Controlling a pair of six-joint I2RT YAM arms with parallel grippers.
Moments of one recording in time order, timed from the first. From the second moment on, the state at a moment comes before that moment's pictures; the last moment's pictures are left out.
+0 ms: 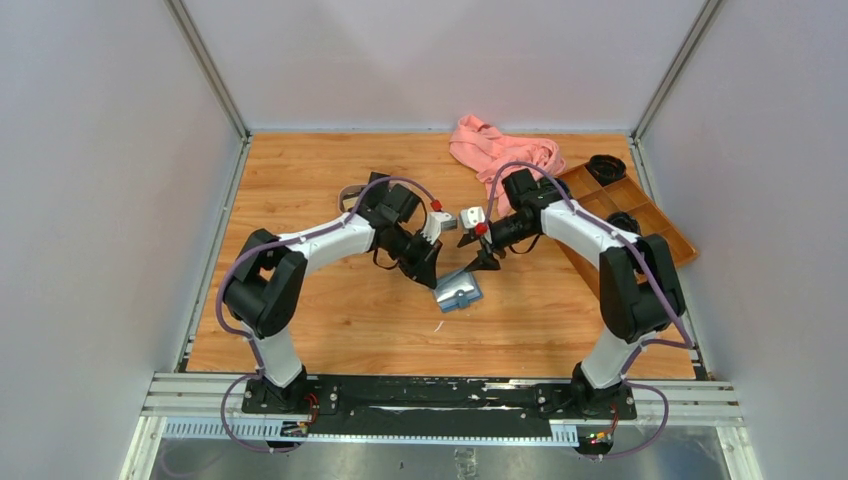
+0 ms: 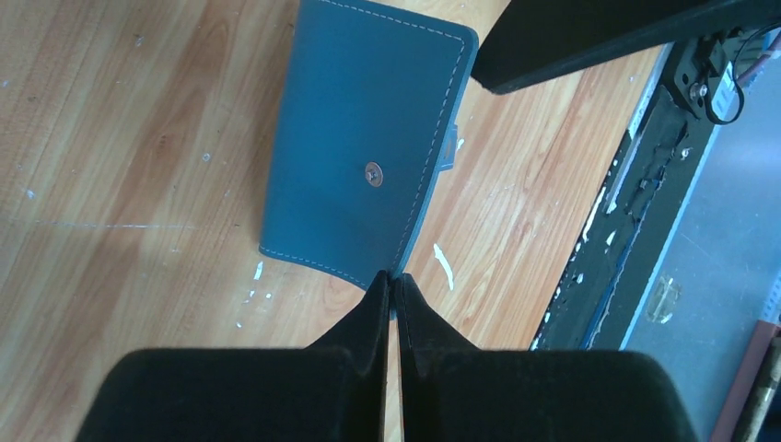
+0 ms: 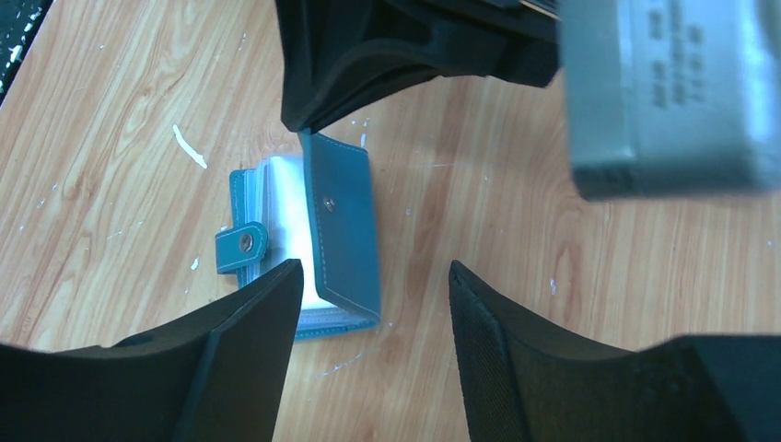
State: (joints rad) left arm -0.62 1.77 1.15 -0.48 0.69 0.11; right arm 0.37 1.70 1.17 -0.68 -1.03 -1.33
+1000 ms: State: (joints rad) left arm -0.57 1.32 0.63 0.18 0.45 -0.33; right arm 0.31 1.86 1.23 -0.55 -0.86 -0.49
